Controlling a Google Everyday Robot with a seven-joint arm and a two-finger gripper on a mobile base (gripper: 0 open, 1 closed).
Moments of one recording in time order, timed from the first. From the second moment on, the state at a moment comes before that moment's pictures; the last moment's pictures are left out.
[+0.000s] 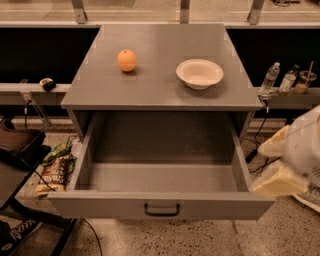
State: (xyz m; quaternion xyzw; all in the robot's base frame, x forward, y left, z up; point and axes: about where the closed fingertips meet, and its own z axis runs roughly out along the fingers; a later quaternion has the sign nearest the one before) arm 0.368 -0.201 0.896 -0.54 0.82 -0.03 0.20
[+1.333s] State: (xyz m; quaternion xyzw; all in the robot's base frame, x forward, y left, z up) arm 0.301 -0.217 0.650 -0.54 0.83 -0.05 0.12
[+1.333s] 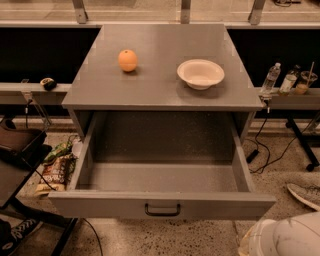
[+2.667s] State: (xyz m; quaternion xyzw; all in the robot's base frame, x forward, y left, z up) arm 0.404 -0.184 0.628 -0.53 0.81 -0.05 0.24
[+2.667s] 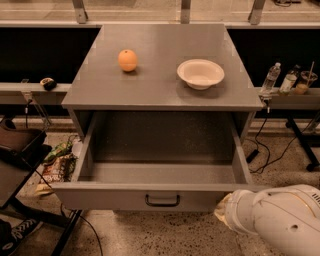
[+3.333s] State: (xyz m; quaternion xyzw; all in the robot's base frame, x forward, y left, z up) arm 0.427 -0.186 0.623 -0.53 0.81 -0.05 0.25
